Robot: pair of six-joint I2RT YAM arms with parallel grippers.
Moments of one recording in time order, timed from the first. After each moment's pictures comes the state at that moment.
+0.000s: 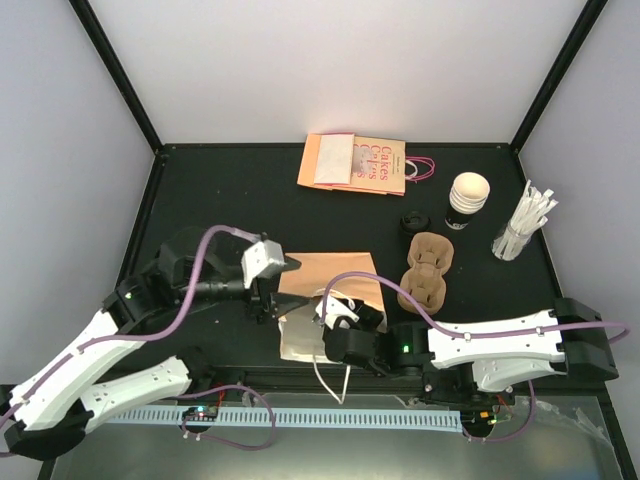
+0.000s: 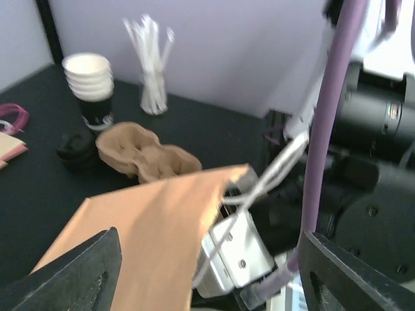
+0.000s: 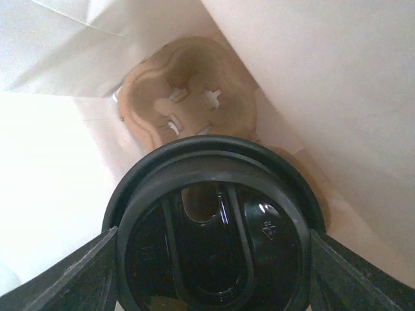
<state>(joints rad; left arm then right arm) -0.86 0.77 1.04 -0.65 0.50 0.02 1.53 1.23 0.80 -0.46 0.78 0.18</state>
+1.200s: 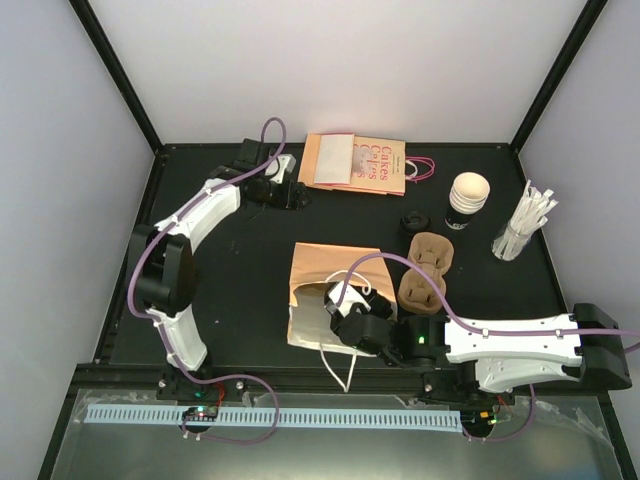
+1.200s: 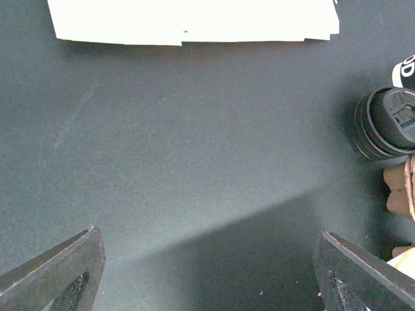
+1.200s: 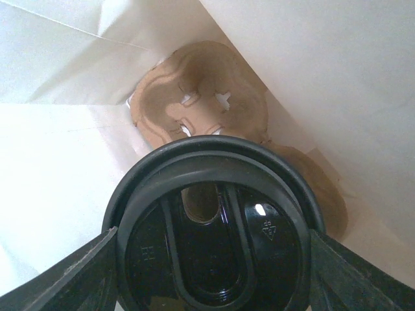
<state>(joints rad) -0.30 1.82 1.47 -0.58 0.39 -0.21 1.45 1.13 0.74 -0.43 0.71 0.23</state>
